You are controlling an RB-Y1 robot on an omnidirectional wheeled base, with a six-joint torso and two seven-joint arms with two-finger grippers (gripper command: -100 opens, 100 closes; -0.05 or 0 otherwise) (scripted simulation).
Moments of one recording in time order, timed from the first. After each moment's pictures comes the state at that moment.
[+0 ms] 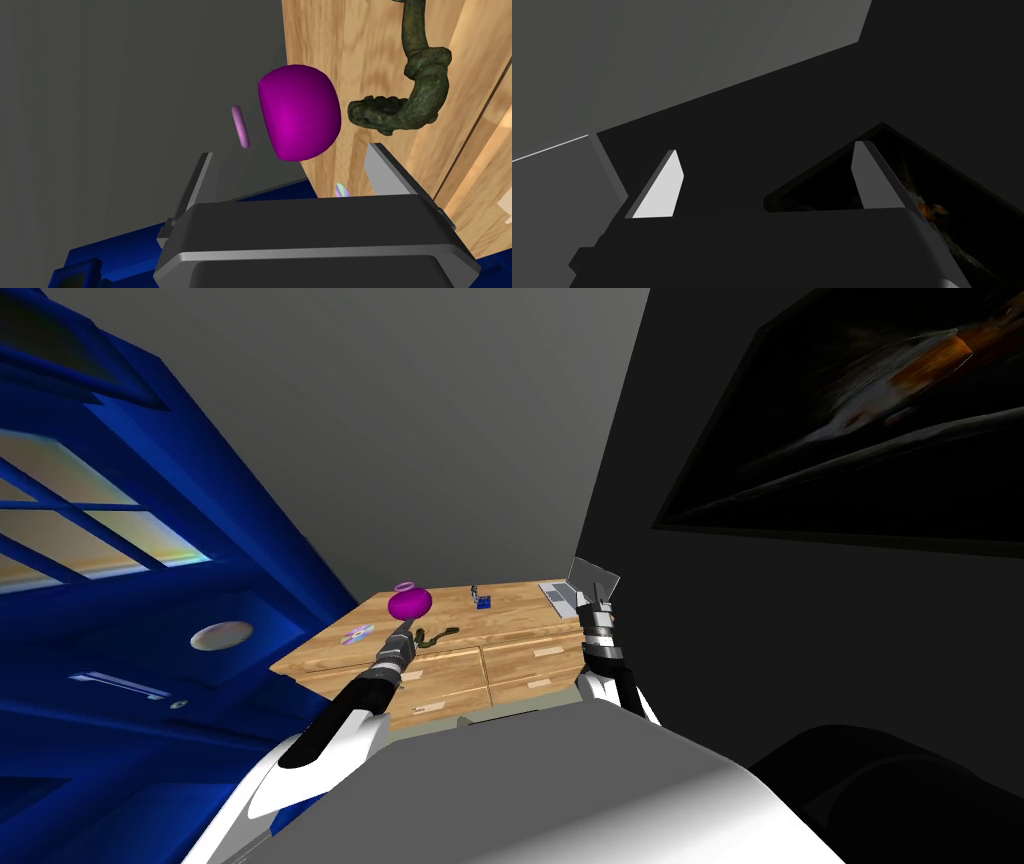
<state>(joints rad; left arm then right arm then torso) 0.51 0.18 0.03 -2.41 -0.02 0.59 0.12 0.48 -0.01 -0.02 -2.21 -0.10 -0.48 0.06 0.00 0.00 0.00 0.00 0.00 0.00</state>
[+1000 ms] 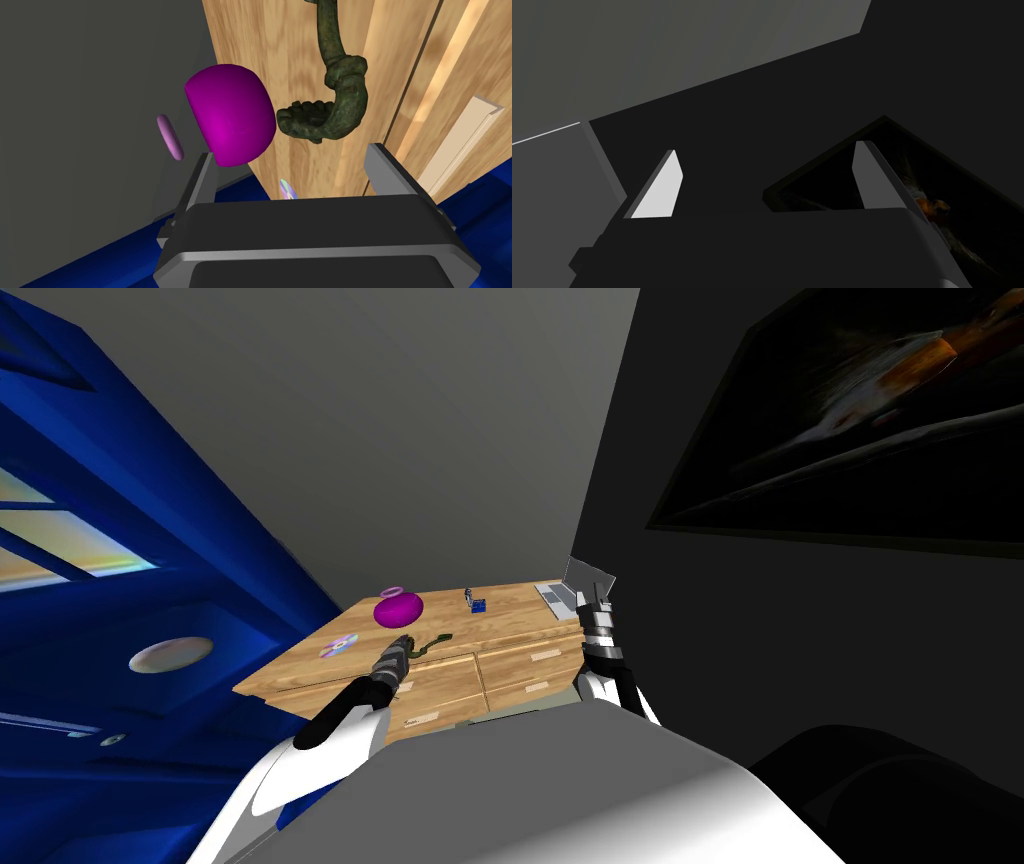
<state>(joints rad) 0.48 0.10 0.09 -2.39 -0.04 0.84 0.09 0.48 -0.01 -0.02 -2.21 -0.10 -0.48 0.06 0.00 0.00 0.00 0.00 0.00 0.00</state>
